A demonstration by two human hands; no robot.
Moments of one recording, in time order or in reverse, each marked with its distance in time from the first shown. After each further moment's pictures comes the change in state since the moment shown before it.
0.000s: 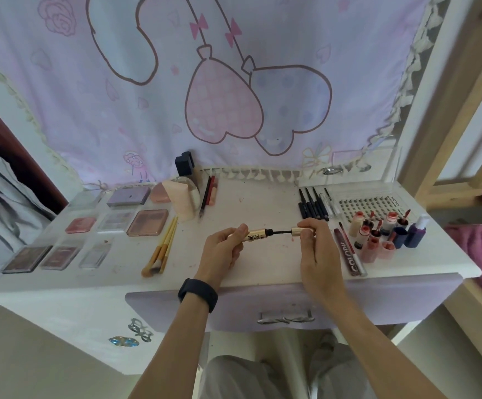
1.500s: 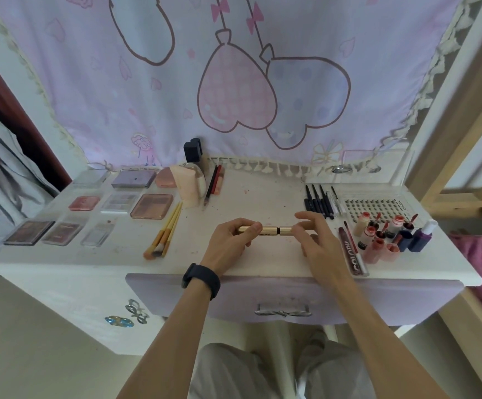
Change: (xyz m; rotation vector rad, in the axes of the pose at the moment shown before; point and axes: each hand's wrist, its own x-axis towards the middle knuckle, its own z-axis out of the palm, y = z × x) left_hand 0.004 -0.009 0.003 0.164 -0.019 0.086; right_hand 0.013 -0.004 -0.013 0.148 -0.286 0.363
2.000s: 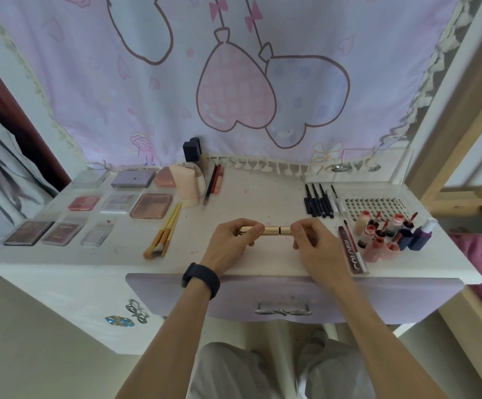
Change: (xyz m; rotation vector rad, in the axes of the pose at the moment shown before) left_hand -0.003 0.003 -0.001 0.030 -0.026 0.042; right_hand 0.001 0.004 0.003 -0.127 0.039 -0.018
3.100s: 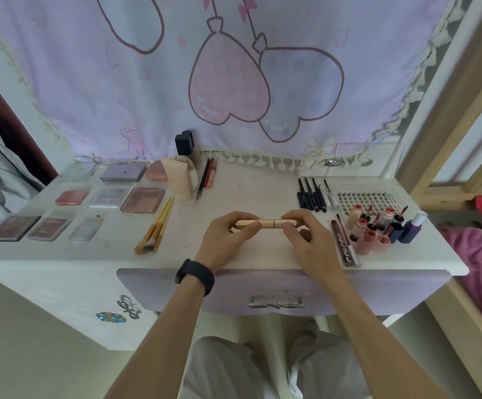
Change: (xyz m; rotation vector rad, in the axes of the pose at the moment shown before) left_hand -0.004 -0.002 0.002 0.091 0.018 0.076; right_hand -0.003 0.001 0.000 0.031 -0.003 -0.119
